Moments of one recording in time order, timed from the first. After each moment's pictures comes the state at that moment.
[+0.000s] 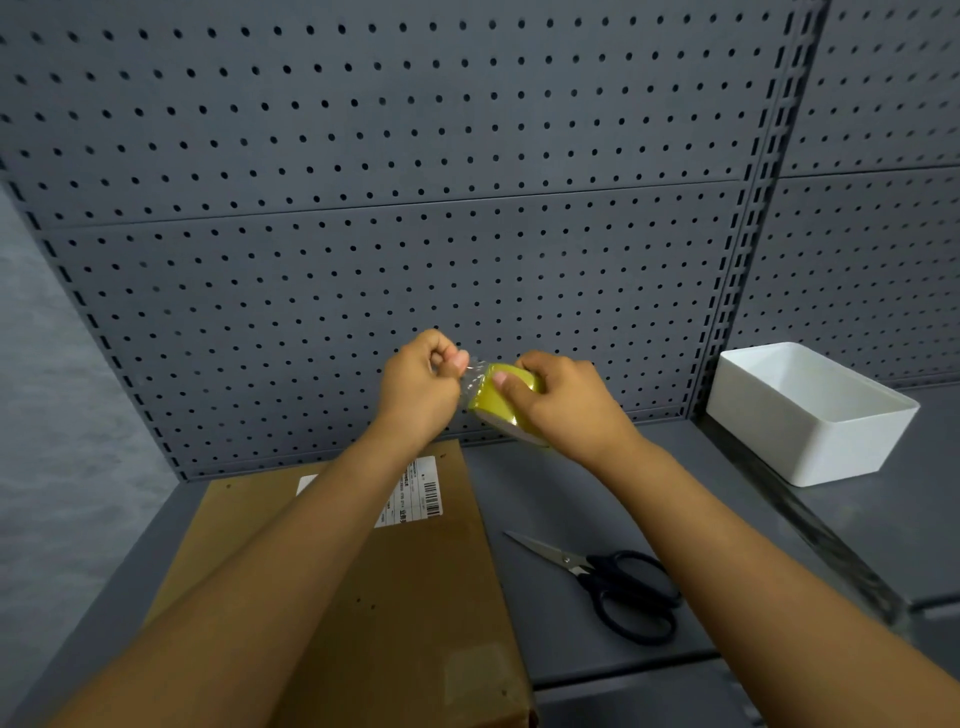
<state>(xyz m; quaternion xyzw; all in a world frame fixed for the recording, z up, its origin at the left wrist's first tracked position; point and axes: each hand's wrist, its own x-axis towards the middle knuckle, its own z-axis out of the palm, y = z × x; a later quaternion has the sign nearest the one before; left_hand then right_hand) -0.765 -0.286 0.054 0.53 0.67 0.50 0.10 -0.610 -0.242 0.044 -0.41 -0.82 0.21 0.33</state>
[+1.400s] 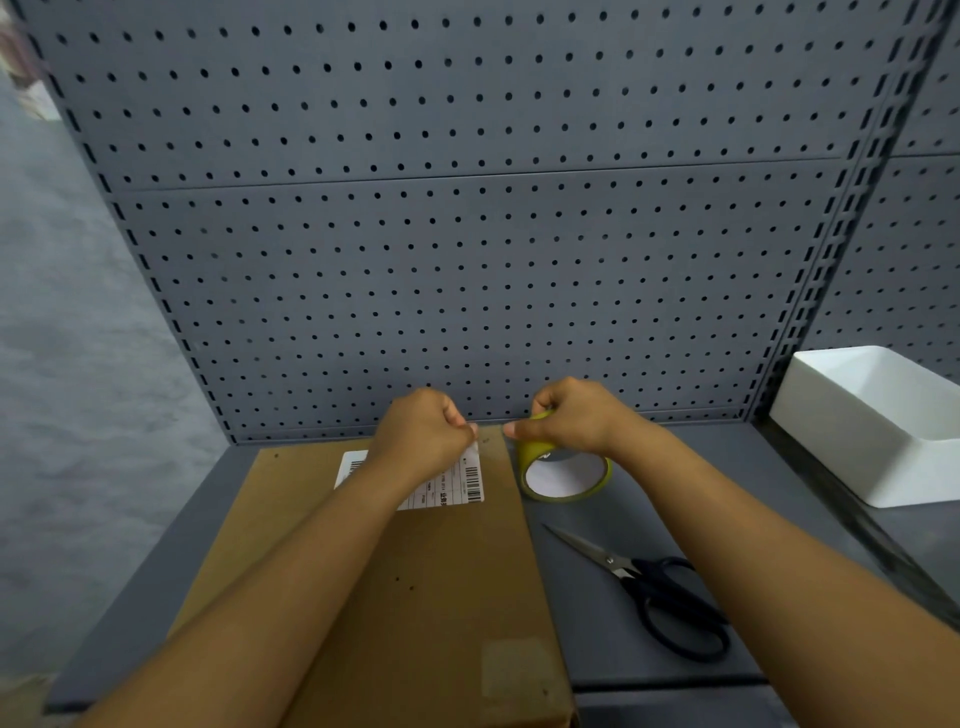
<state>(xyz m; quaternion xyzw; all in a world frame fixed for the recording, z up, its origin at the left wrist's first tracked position) -0.799 -0.322 0.016 0.51 0.80 0.27 0.14 -0.645 -0.205 0.010 -0.41 -0.85 0.30 0.14</state>
